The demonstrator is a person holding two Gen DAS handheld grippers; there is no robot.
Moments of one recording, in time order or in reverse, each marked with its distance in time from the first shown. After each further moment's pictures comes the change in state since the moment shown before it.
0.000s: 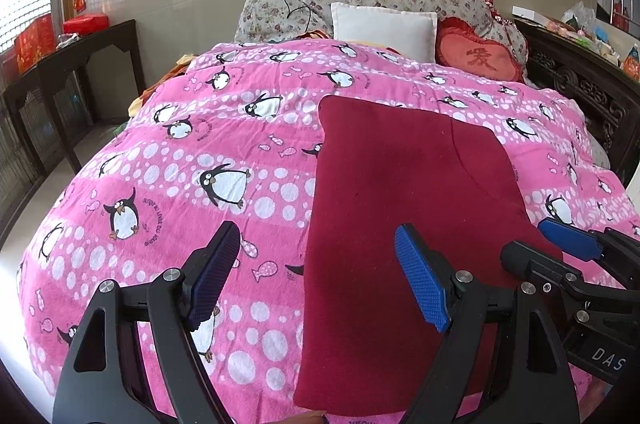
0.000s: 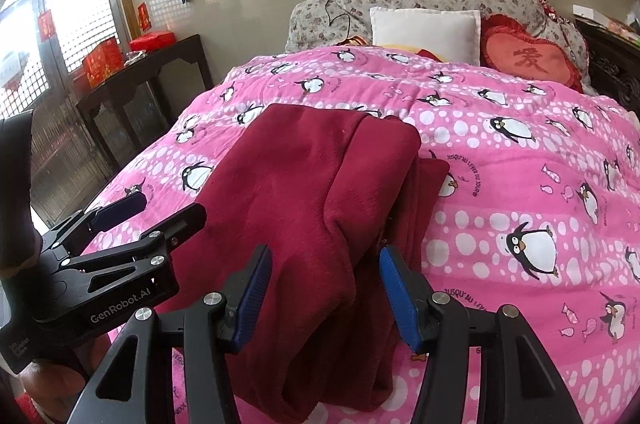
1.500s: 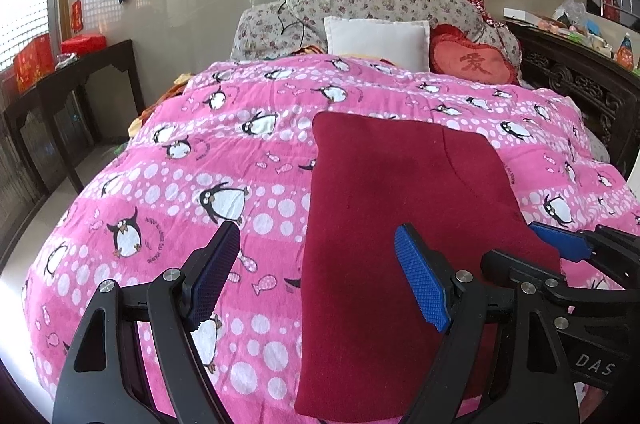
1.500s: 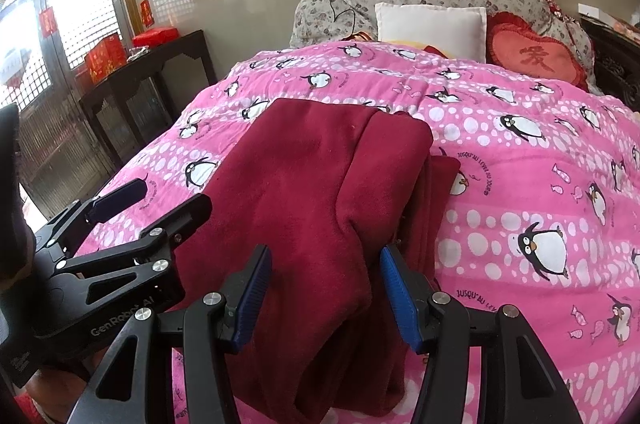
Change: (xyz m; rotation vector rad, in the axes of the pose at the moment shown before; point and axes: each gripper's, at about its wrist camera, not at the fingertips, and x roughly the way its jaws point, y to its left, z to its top) left arm -0.002 0.000 0.002 0.046 -0.059 0.001; right arm 0.007 0.004 0.001 -0.005 0.018 0.012
